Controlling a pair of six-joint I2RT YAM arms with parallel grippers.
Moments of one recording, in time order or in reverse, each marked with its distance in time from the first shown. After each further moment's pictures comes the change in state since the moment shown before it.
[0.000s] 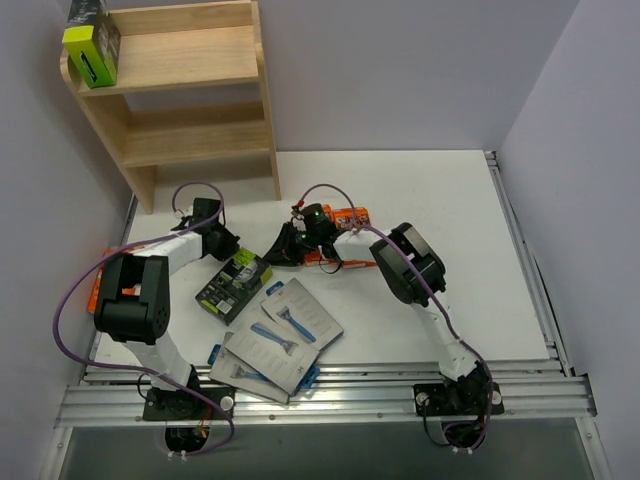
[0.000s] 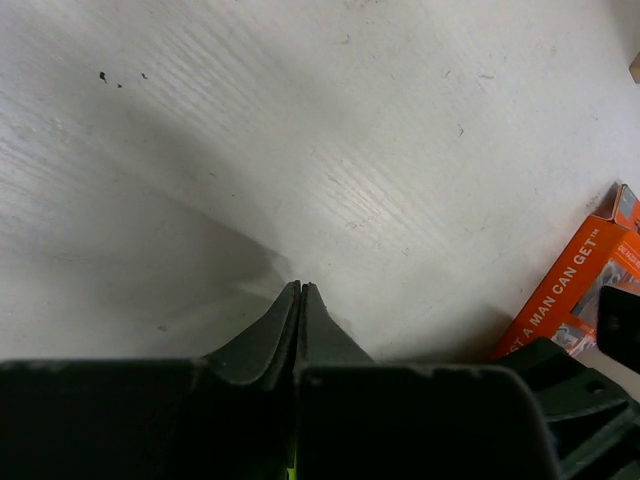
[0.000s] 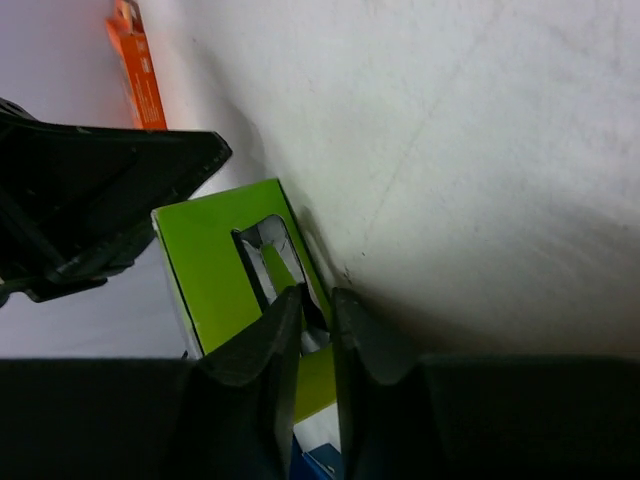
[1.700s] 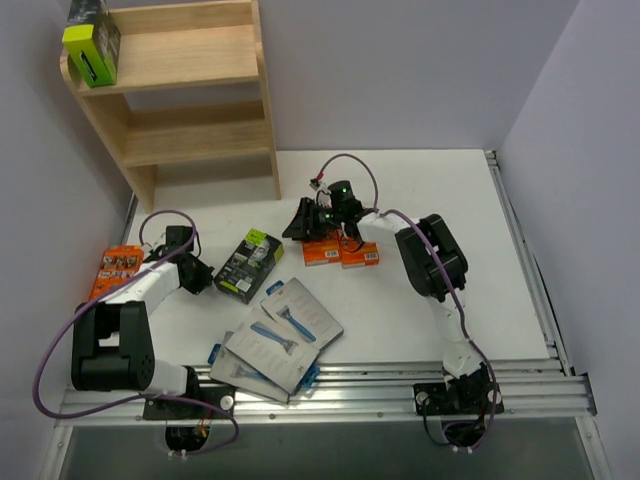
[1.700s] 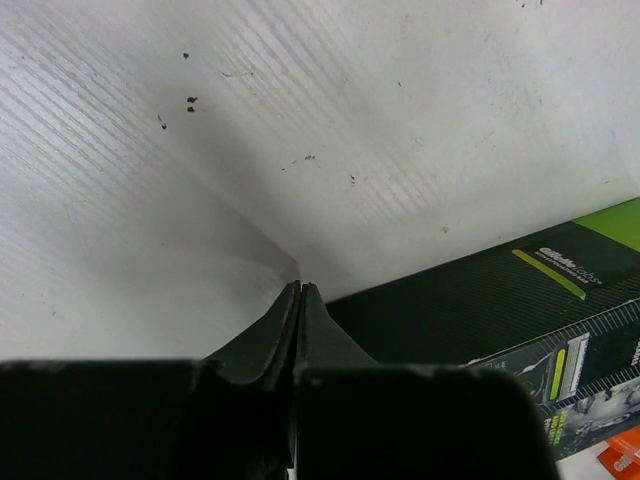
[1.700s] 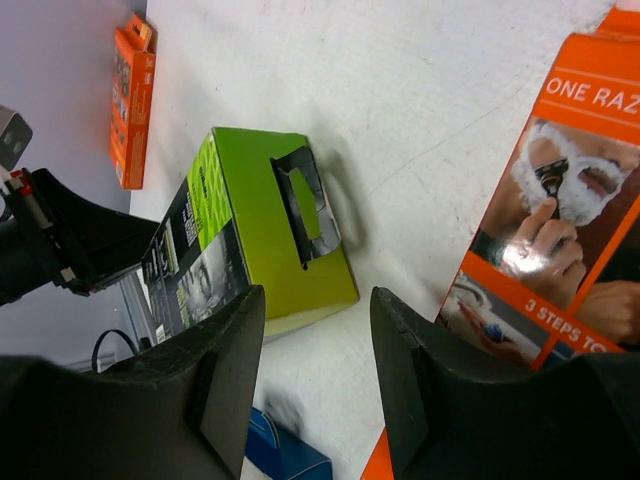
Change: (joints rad) left arm 0.124 -0.313 -0.270 -0.176 -0.087 0.030; right arm -0.140 -0.102 -0.026 -0.035 -0.075 -0.347
